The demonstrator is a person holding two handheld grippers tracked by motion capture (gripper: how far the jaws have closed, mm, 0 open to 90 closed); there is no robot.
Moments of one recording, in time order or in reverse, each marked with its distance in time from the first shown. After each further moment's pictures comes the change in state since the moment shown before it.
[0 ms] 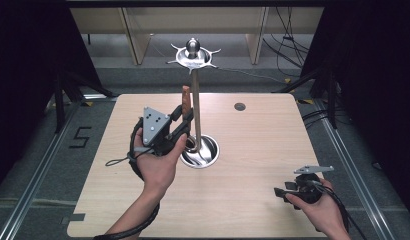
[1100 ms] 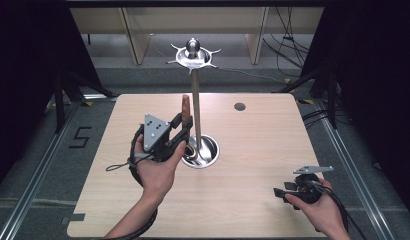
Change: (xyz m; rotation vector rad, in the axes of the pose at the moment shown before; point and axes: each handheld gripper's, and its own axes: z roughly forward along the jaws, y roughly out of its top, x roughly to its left) left arm 0.003 -0.017 -0.003 0.042 -0.002 -0.004; right arm 0.003 0.001 -0.003 0.054 -0.008 0.016
